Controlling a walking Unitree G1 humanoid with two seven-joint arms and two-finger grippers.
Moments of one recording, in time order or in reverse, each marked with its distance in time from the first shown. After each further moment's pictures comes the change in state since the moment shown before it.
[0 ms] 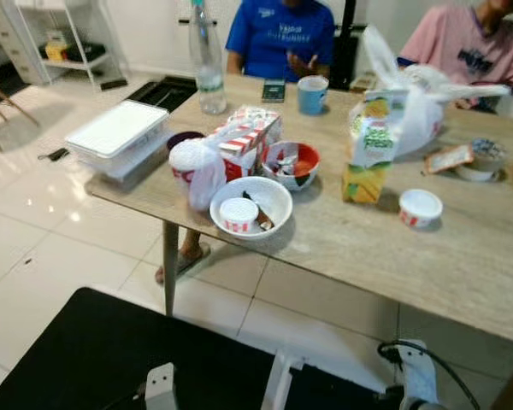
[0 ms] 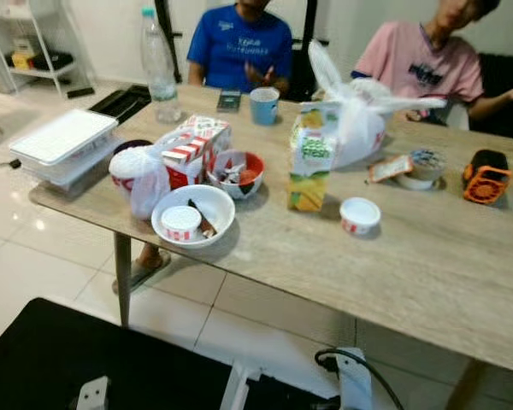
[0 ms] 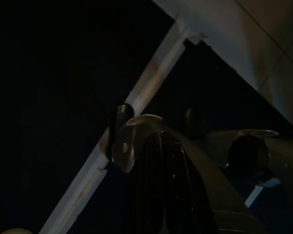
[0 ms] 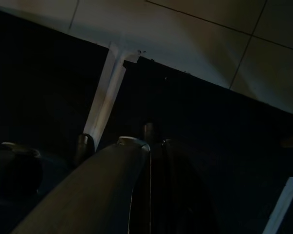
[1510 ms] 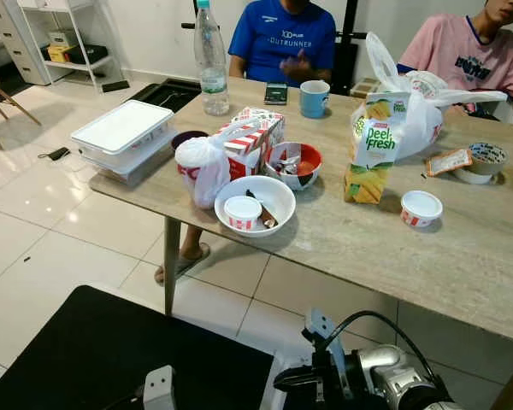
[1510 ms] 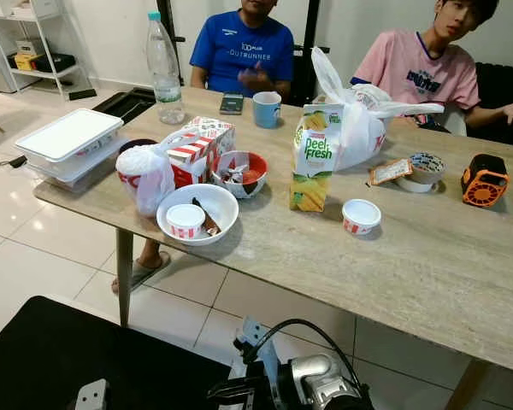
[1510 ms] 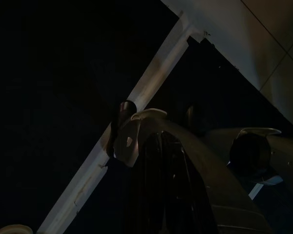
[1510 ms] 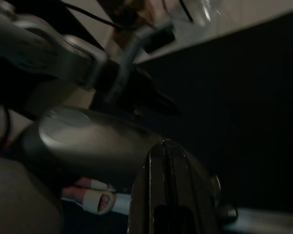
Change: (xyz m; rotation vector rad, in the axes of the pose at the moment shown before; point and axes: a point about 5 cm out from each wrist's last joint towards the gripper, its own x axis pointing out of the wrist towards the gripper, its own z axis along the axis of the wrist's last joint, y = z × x) left arm 0.000 0.000 -0.001 -0.006 0.001 -0.003; right arm -0.029 0.122 0.086 -0.637 -0.125 1.239
